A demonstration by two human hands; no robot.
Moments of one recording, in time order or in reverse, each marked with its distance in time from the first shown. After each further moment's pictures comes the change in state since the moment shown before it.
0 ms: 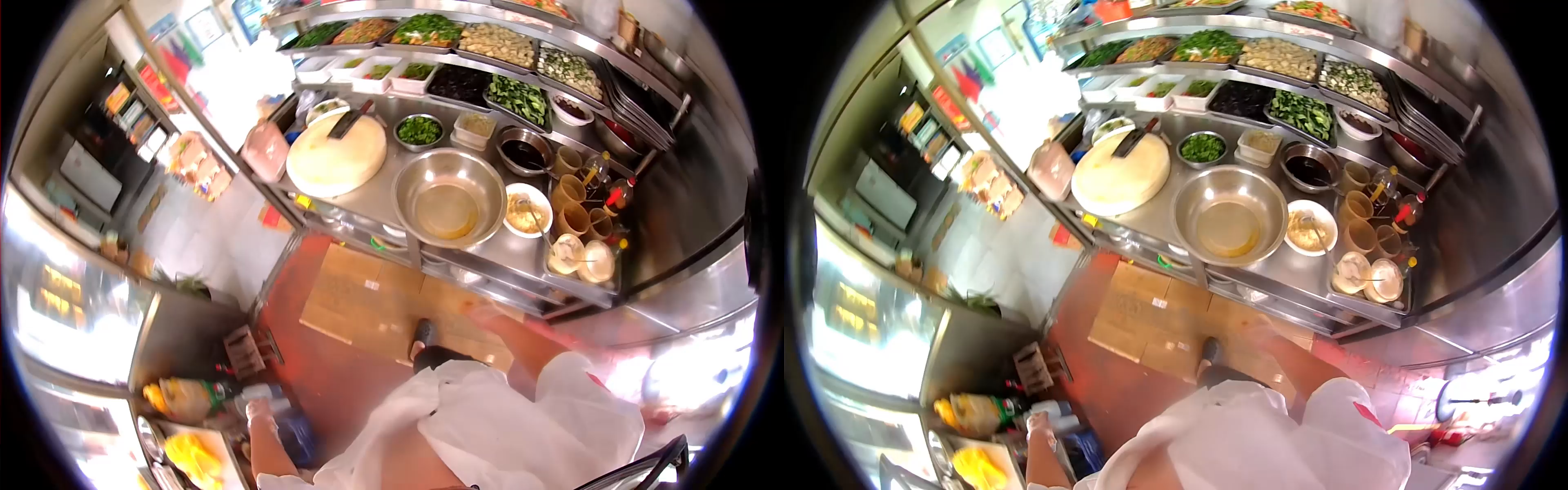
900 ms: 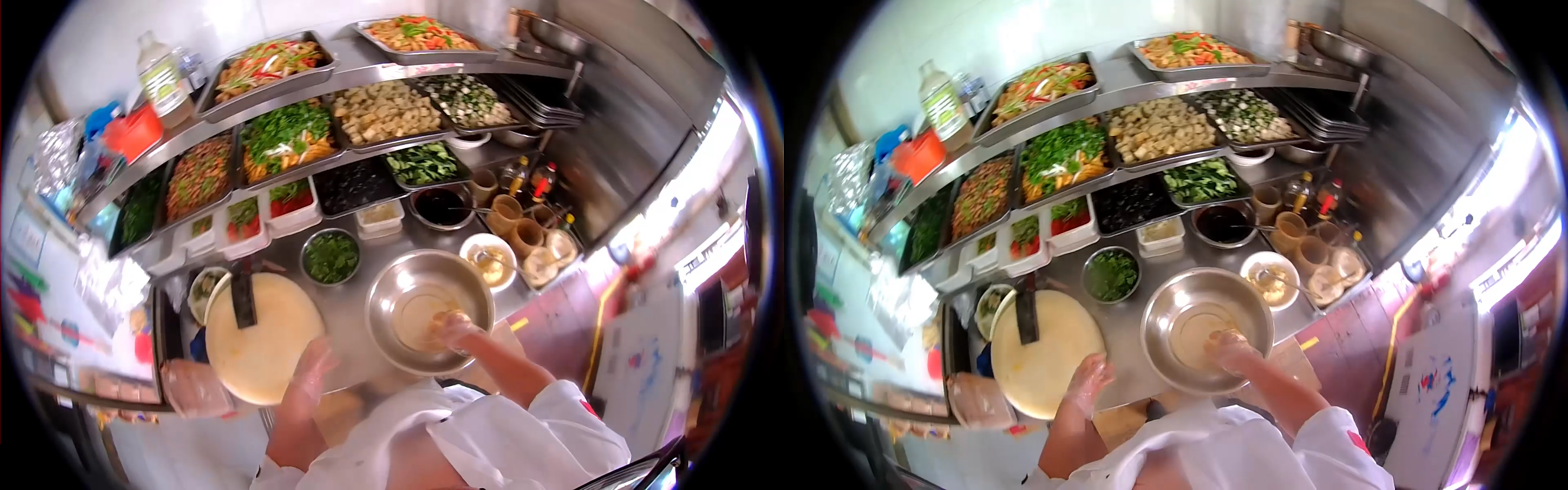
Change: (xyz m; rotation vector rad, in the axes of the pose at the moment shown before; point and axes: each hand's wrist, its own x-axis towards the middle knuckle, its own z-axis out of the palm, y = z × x) left_hand 0.162 0.878 0.171 -0.449 -1.452 0.588; right_hand 0.291 0.046 -0.157 0.488 0.098 1.111
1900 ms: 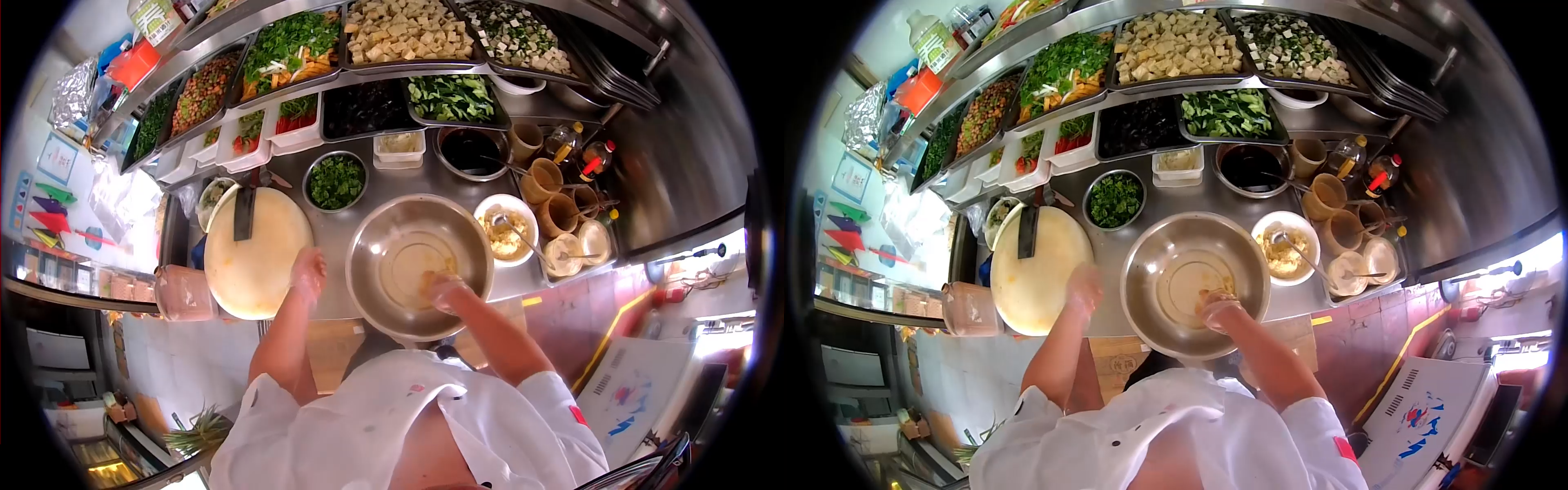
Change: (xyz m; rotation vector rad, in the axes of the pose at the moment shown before) left_hand 0.097 -0.040 0.051 -0.409 0.342 -0.034; right_hand 0.036 0.033 -0.019 -0.333 -0.453 -0.249
